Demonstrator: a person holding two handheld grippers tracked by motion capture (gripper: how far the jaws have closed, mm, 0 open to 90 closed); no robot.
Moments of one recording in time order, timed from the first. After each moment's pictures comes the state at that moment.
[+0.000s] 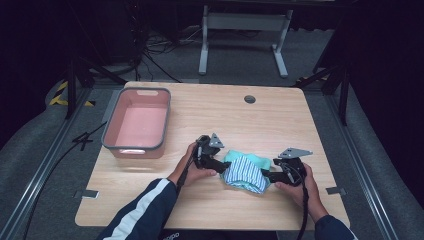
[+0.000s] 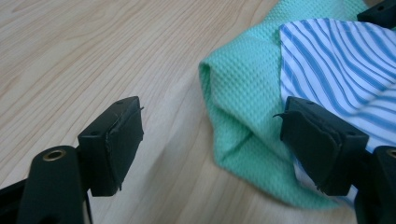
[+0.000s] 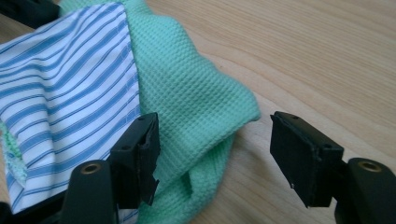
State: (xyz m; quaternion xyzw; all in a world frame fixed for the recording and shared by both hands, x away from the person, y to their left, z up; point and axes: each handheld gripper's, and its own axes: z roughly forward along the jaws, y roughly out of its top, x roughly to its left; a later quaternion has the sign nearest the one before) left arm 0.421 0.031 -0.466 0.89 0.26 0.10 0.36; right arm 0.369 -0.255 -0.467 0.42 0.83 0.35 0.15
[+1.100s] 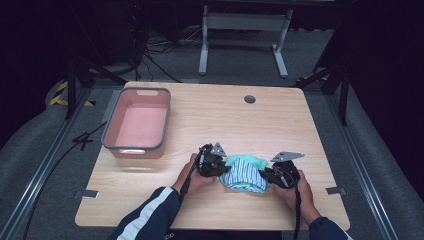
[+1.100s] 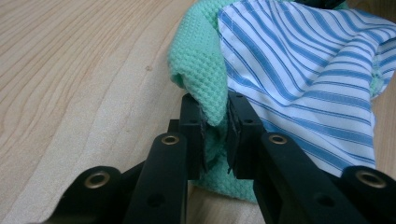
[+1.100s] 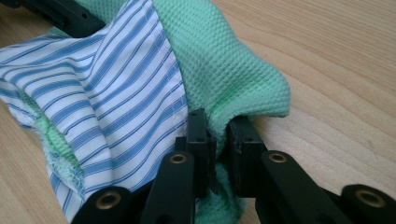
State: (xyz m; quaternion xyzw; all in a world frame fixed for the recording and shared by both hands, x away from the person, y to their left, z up) left arm 0.403 0.032 -0.475 0.90 0.24 0.02 0.37; right arm 0.361 -0.236 -0.470 0.41 0.84 0.34 0.12
